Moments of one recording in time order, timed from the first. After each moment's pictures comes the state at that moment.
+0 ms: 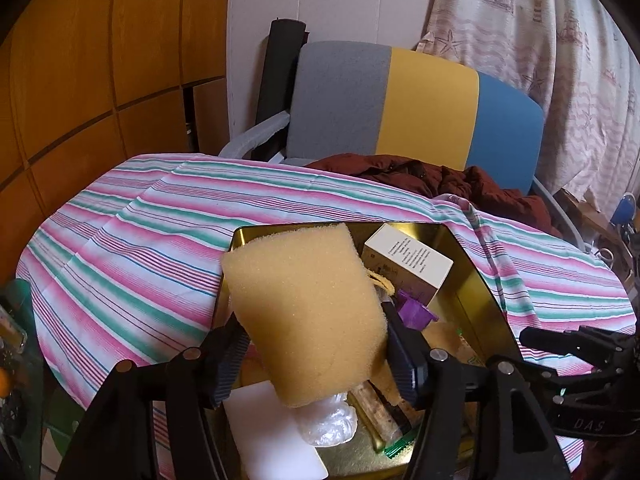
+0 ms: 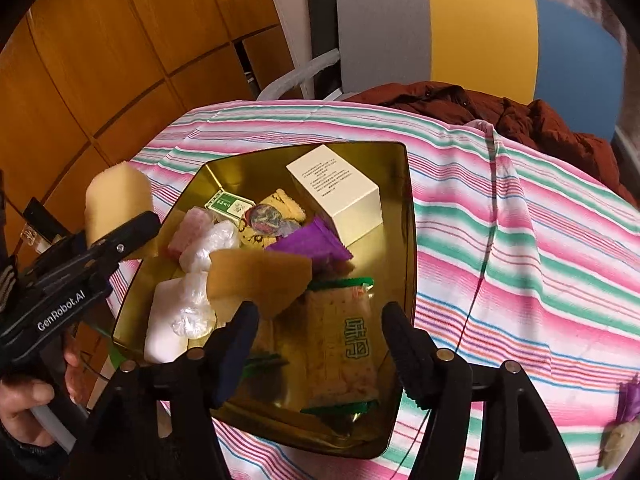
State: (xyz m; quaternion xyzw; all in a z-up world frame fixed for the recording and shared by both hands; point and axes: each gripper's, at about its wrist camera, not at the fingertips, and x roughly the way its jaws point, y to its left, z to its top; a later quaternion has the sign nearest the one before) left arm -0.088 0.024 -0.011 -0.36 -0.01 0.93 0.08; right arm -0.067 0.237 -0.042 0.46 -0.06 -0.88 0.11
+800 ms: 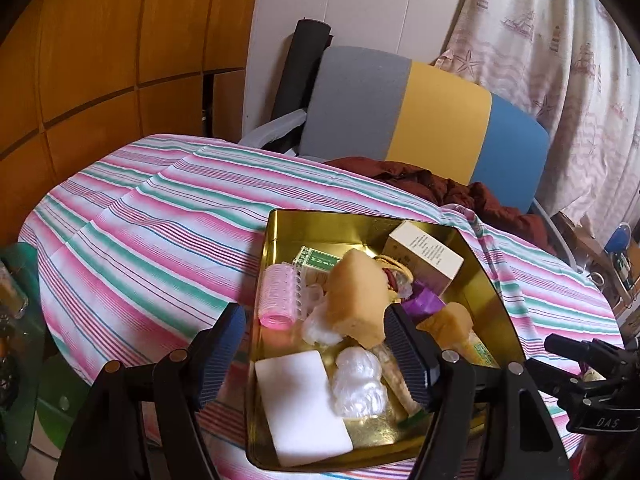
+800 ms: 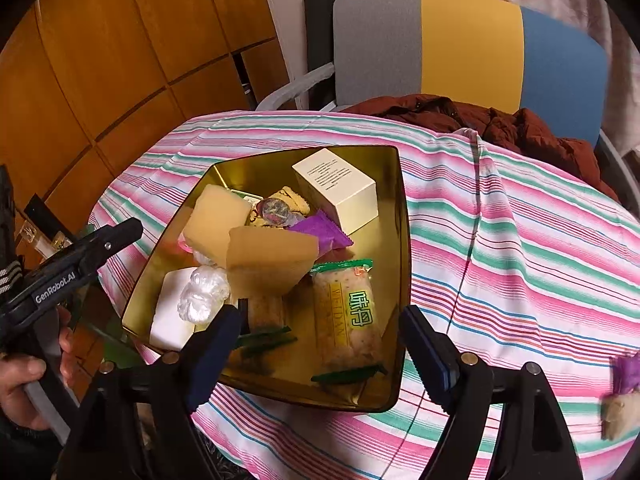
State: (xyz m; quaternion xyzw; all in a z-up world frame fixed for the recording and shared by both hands) left arm -0.060 -0.019 -0.012 -0.36 -0.06 0.93 0.07; right arm -0.030 0.230 -0.030 0.44 -0.05 -0.89 0.10
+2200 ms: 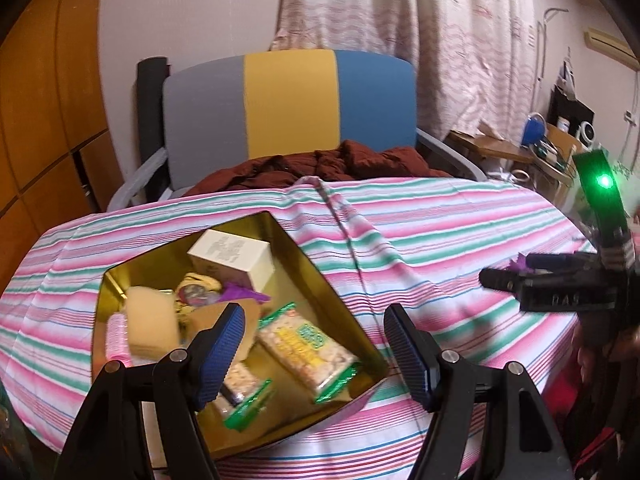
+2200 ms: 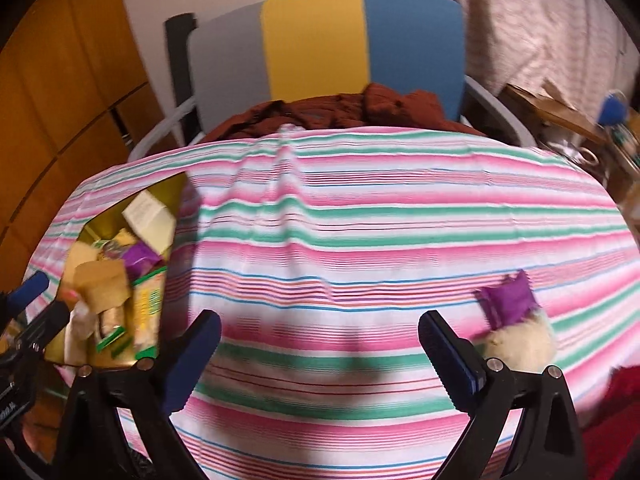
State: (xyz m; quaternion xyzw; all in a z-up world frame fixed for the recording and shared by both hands) left arm -0.012 0.152 0.007 -0.33 0.10 0.90 0.26; right arm 0.030 0.406 -0.025 0.43 -0.12 -0.89 -0.12
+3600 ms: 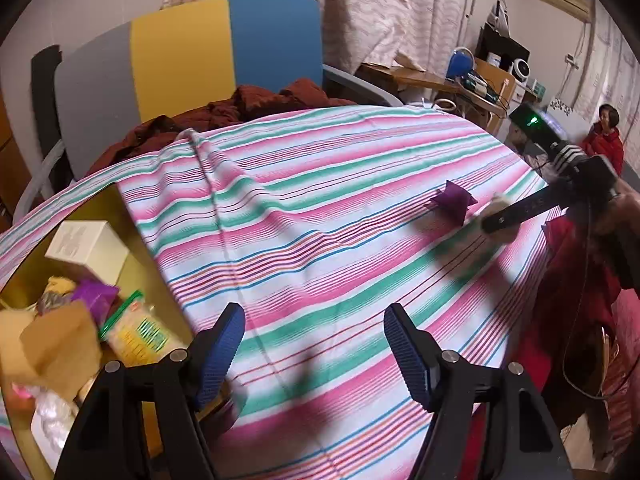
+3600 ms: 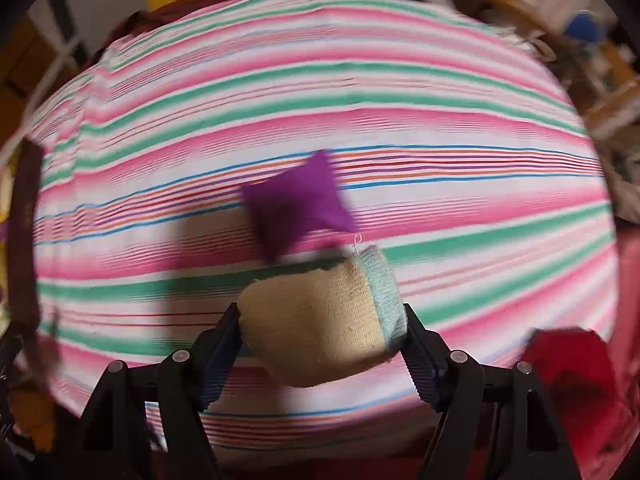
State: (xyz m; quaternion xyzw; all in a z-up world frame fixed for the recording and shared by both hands) left arm -0.003 0.255 -0.045 -0.41 0.15 0.81 0.39; right arm 0.069 0.579 -0.073 0.61 -0.13 -0.74 -0.23
